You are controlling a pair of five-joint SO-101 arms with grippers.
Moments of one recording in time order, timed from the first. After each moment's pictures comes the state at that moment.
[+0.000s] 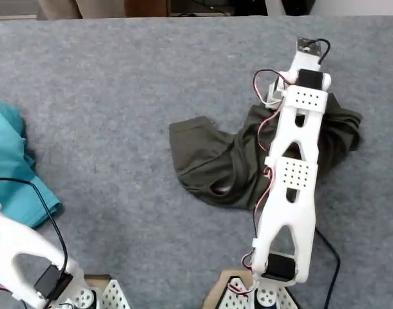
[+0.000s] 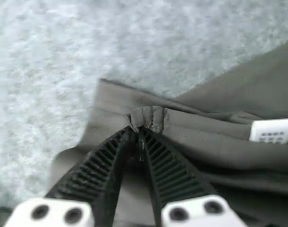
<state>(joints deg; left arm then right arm) -59.3 60.9 -93.1 100.2 -10.2 8.5 78.2 -92.8 95.6 -8.7</state>
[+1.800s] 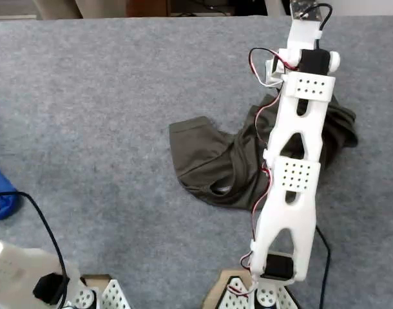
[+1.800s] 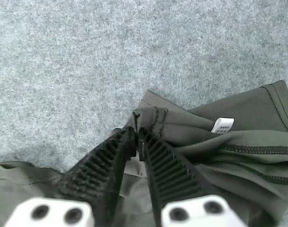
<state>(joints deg) -70.2 9.1 -31.9 66.0 -14.9 5.4 62.5 -92.8 101.3 -2.0</state>
